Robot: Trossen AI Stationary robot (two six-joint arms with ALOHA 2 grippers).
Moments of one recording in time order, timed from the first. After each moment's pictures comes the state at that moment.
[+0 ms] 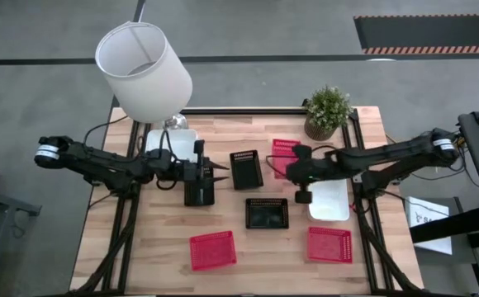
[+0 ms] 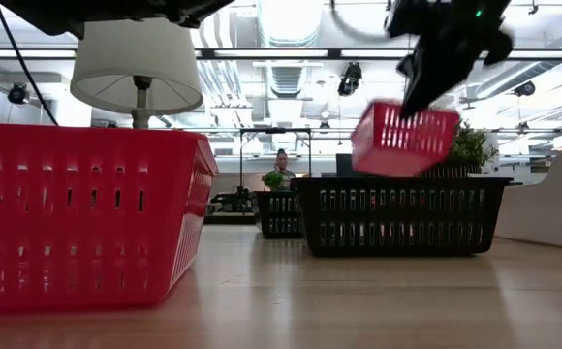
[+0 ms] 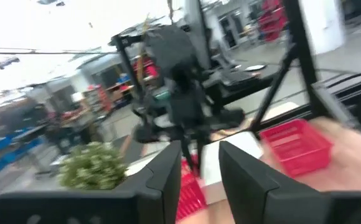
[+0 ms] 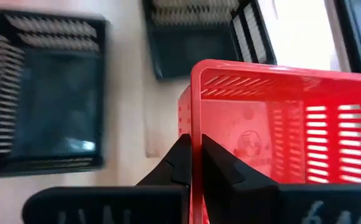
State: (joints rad) left arm -0.08 1.14 0.60 0.66 -0.03 0.40; right arm 0.10 1.23 0.95 -0.66 0.21 -0.02
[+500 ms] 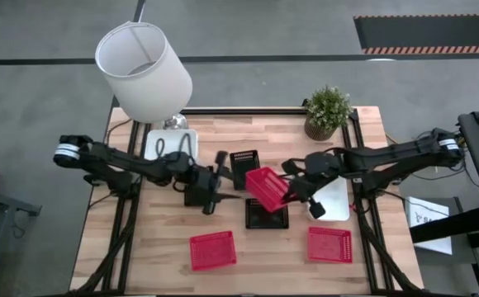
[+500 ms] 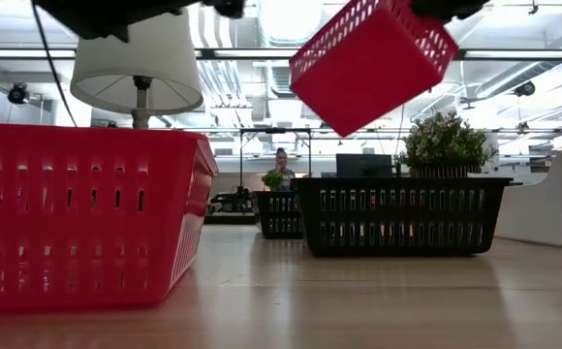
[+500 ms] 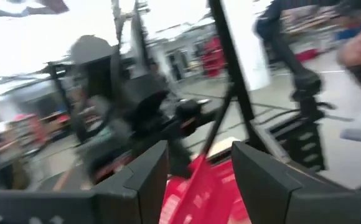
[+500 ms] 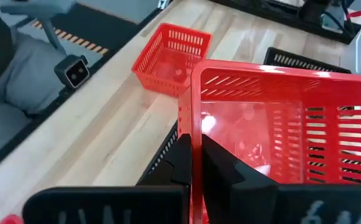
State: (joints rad) left arm -0.08 1.40 0.75 0.82 0.24 0.32; right arm 0.12 1.18 0.91 -0.36 -0.32 -0.26
